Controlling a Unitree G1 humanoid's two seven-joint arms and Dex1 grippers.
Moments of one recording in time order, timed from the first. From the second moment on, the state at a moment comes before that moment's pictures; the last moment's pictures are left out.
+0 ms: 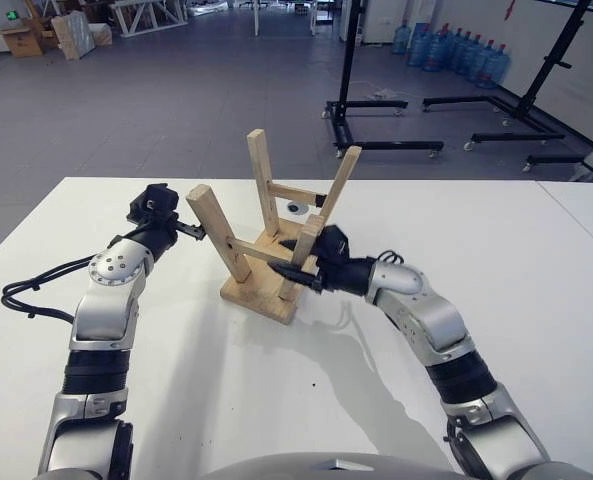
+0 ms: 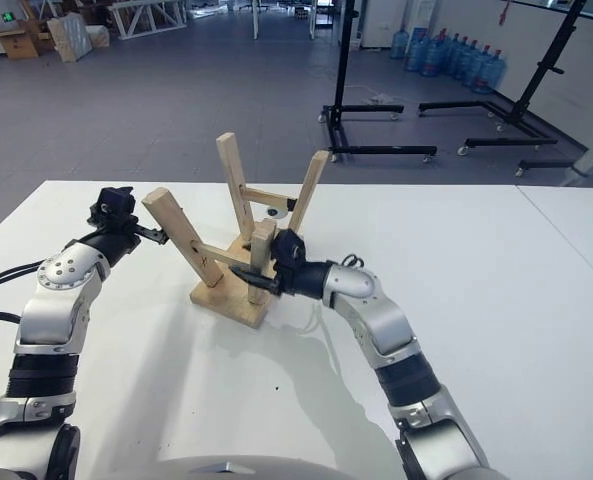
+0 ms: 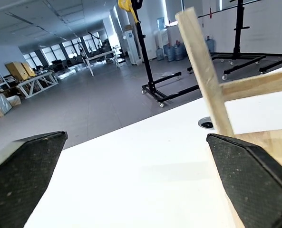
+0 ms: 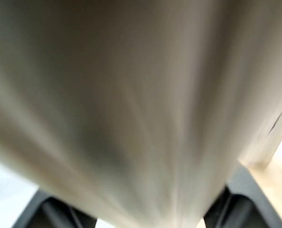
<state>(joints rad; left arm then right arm) -0.33 0.40 0.09 -0.04 -0.07 0.36 -0.40 -0.33 -0.27 0.30 -0.07 0.34 0.39 0.77</state>
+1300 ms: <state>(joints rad) -0.23 0.65 0.14 -0.28 -0.46 0.62 -0.62 -0.27 -0.19 0.30 -0.06 0.26 0.27 0.74</state>
